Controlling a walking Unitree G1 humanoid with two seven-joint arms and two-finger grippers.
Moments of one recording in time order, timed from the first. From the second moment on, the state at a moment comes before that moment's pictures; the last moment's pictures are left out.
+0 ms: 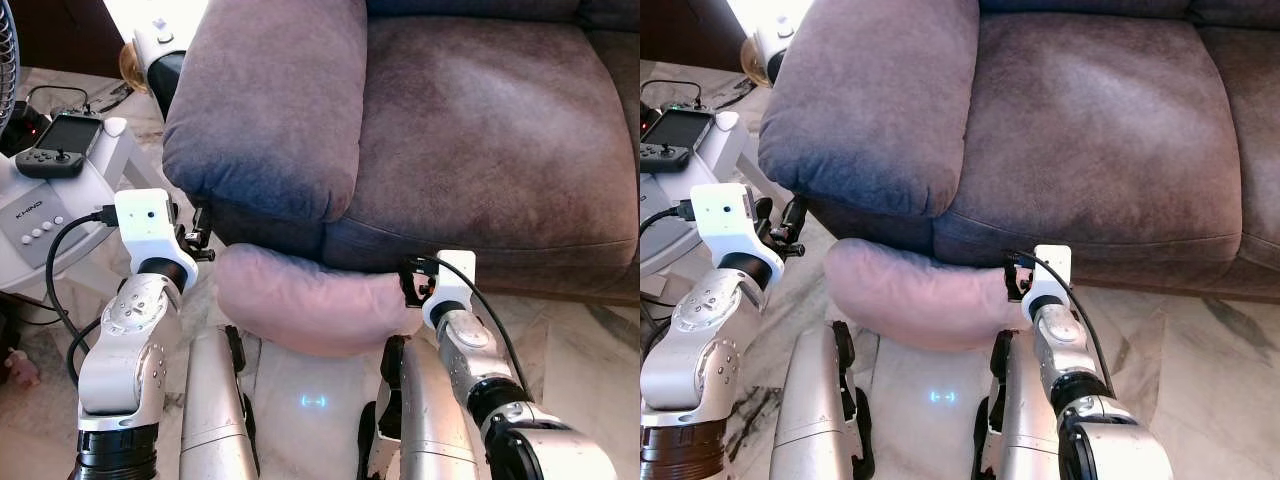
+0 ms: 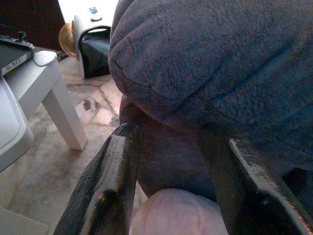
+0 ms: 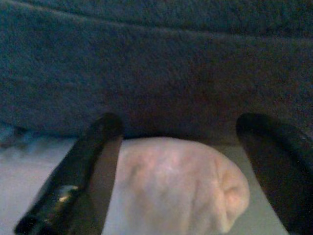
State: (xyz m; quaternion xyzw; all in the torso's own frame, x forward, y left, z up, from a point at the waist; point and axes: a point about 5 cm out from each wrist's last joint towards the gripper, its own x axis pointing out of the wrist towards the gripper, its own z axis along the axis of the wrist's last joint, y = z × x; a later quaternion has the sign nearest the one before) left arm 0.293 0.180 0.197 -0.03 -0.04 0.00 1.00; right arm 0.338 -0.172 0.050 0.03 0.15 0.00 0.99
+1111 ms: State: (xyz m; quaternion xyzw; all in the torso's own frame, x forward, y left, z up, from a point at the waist) left arm 0.269 0.179 0.202 -0.02 -0.03 0.00 1.00; right arm 0.332 -0.178 0.036 0.03 0.21 0.01 0.98
